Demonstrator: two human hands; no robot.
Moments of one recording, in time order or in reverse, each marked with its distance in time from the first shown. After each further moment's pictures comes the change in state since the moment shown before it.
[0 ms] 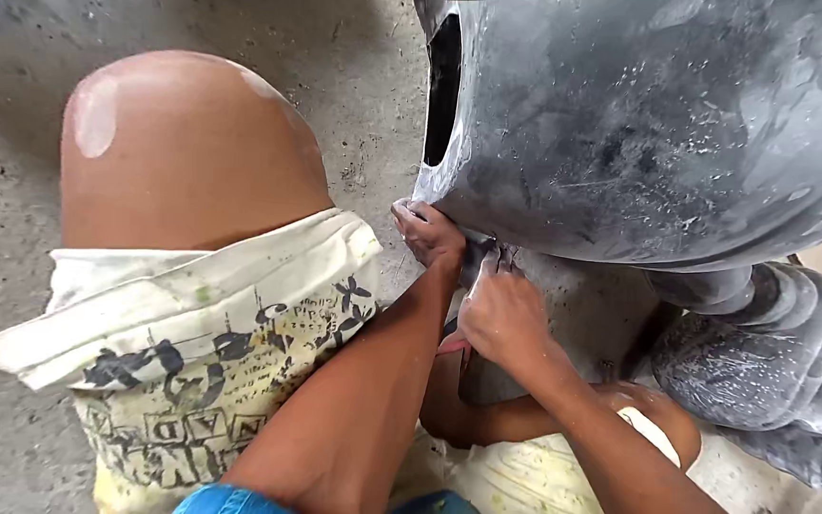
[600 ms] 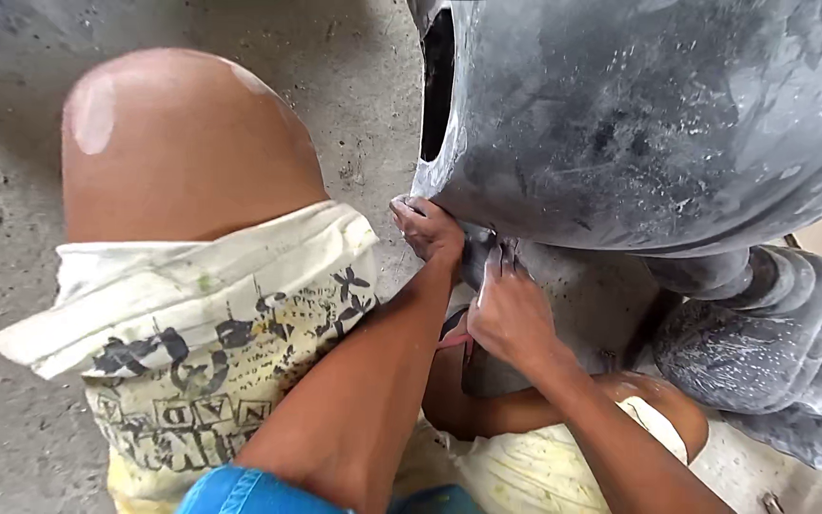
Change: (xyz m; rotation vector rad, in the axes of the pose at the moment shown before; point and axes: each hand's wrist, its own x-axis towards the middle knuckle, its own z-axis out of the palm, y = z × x) left_hand -0.001 0.002 -0.003 0.046 0.008 0.013; right_hand -0.010 0.016 0.025 -0.022 0.095 -0.041
